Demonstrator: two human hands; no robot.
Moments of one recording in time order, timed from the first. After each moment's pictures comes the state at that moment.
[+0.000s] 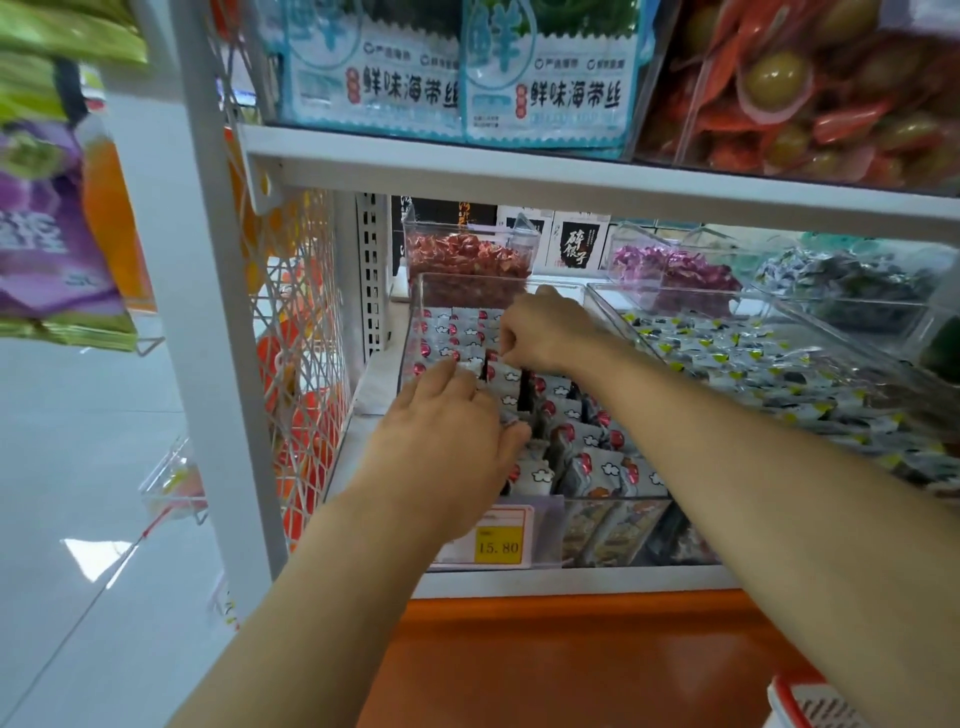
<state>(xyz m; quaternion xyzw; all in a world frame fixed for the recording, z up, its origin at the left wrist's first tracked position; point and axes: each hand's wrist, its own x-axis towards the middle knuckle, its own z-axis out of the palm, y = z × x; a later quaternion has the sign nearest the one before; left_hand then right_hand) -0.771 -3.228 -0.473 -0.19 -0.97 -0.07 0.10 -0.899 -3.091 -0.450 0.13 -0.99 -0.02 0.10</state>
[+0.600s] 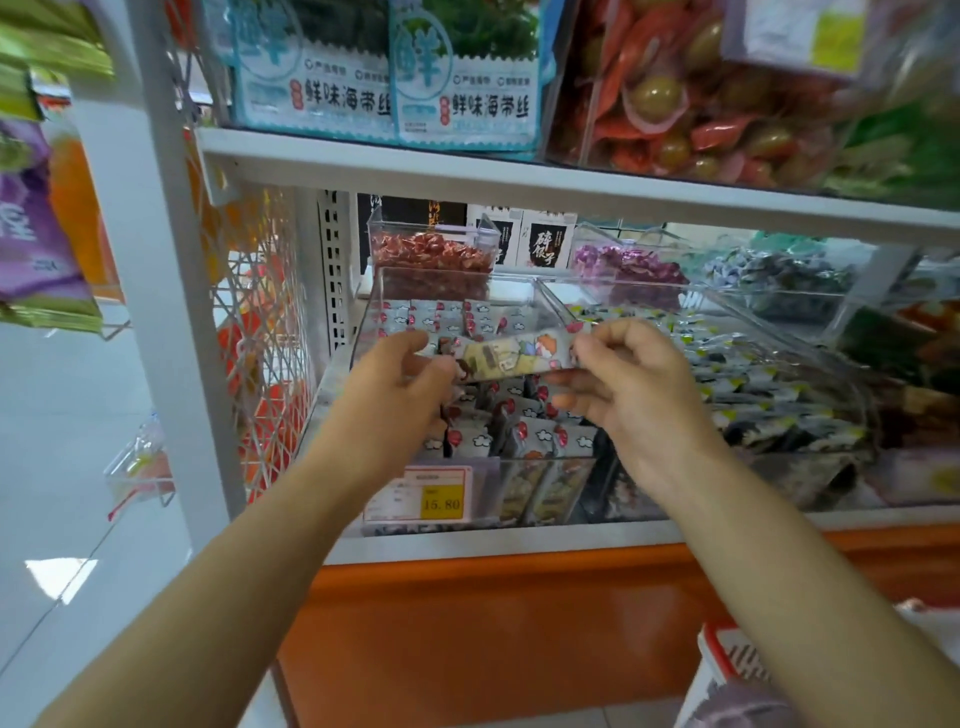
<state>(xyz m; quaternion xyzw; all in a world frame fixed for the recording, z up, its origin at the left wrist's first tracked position) -0.743 -3.223 -0.462 -0.10 -0.80 -0.58 0.08 -0.734 -3.043 -0.453 0.00 -0.65 0.74 0.15</state>
